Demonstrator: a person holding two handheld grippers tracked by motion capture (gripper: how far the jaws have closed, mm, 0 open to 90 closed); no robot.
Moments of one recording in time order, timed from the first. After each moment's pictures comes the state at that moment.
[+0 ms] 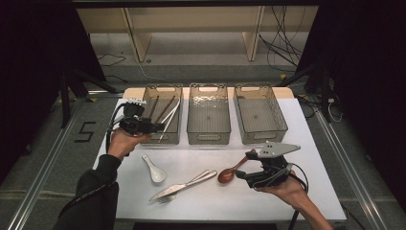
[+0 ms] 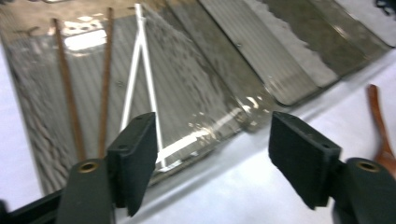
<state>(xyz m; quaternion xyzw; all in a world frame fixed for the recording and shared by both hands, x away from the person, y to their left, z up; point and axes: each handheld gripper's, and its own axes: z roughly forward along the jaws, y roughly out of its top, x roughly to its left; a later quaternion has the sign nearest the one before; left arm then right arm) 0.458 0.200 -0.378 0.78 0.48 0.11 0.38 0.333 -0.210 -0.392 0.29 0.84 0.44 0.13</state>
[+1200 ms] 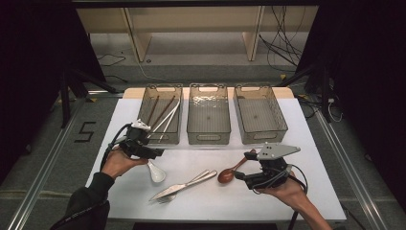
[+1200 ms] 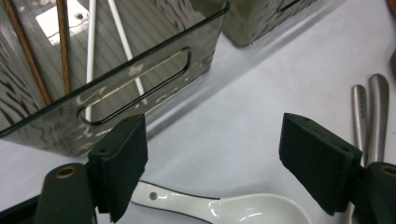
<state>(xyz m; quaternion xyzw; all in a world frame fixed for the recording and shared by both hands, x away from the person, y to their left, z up) 0.424 0.203 -0.422 0.84 0.42 0.11 0.32 0.329 -0.206 -0.391 0.28 0.84 0.45 0.13</state>
